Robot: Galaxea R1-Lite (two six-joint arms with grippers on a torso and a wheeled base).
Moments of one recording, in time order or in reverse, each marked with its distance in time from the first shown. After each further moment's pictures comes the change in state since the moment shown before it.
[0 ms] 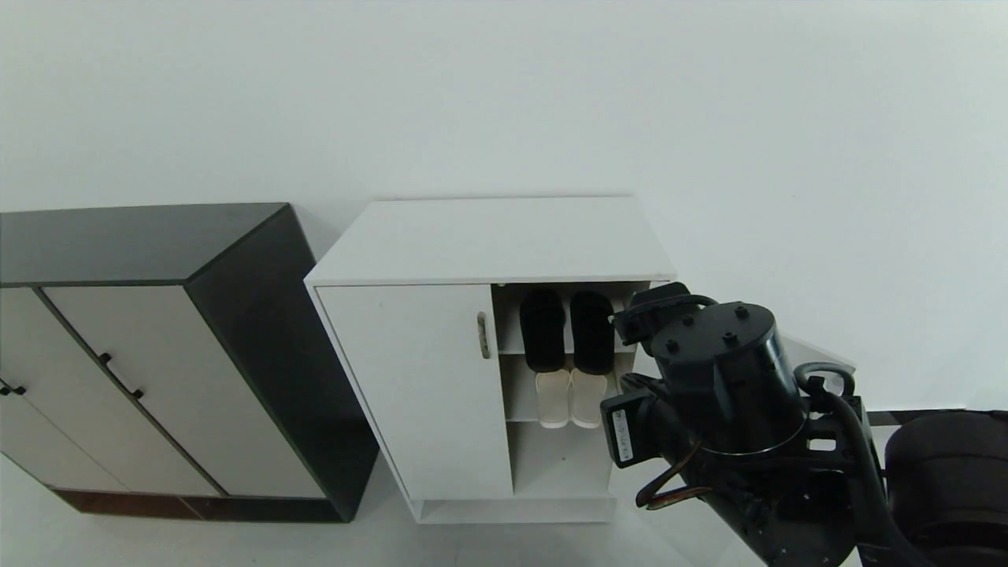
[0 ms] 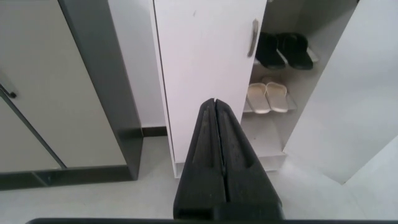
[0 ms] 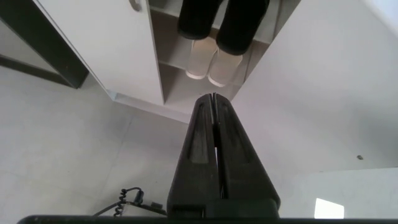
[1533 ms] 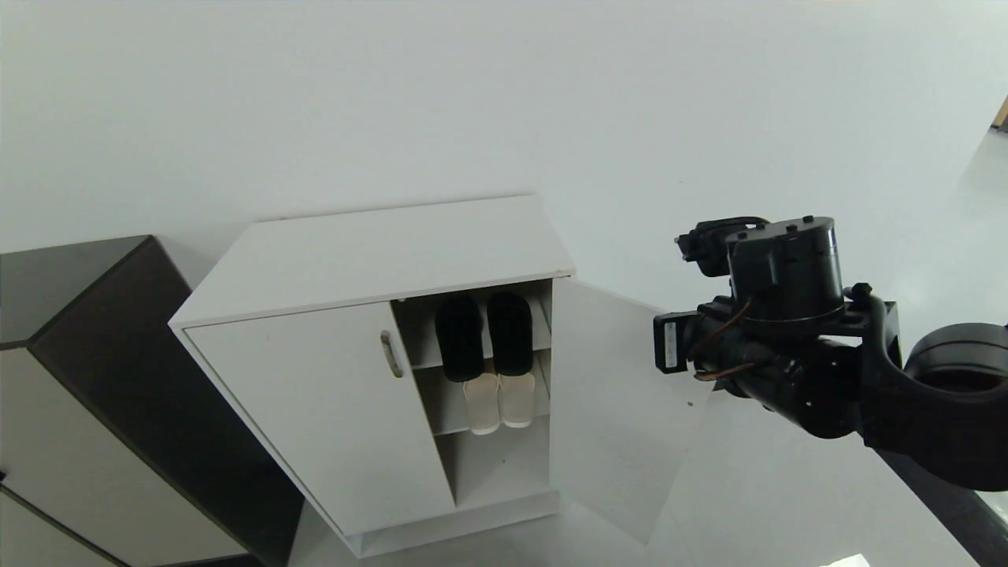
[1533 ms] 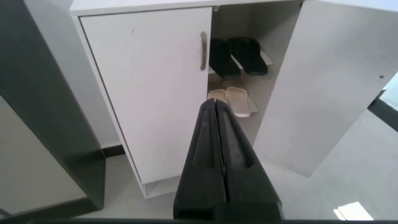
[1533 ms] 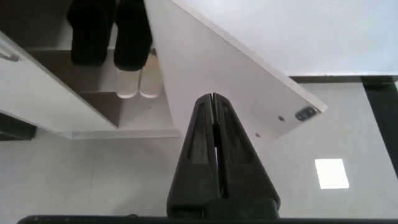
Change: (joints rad) left arm 0.001 0.000 0.000 0.000 0.009 -0.007; right arm -0.258 -0.008 -0.083 -0.021 0.146 -0.047
